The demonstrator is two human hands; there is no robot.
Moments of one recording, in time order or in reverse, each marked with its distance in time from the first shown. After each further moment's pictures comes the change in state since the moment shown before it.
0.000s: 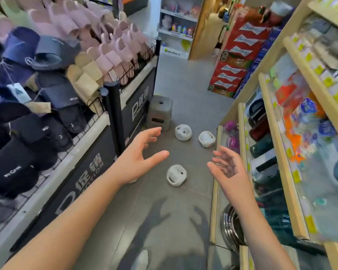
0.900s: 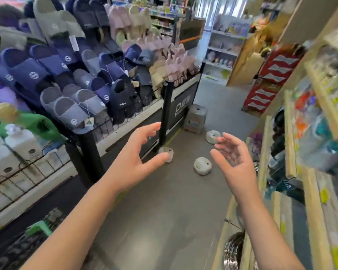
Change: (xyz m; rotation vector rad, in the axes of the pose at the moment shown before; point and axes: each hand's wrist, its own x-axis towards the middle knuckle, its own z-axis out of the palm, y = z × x) left_hand -0.486 0.149 0.055 0.197 0.364 0.126; right_hand -0.389 -0.085 -0.033 0.194 -0.173 -0.308
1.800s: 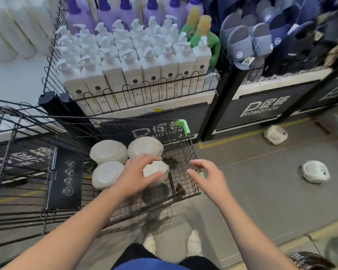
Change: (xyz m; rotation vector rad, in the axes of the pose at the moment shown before) left_hand -0.467 -0.089 -0.099 0.303 0.275 -0.800; right_hand -0.298 0.071 0.266 -0.313 -1.061 0.193
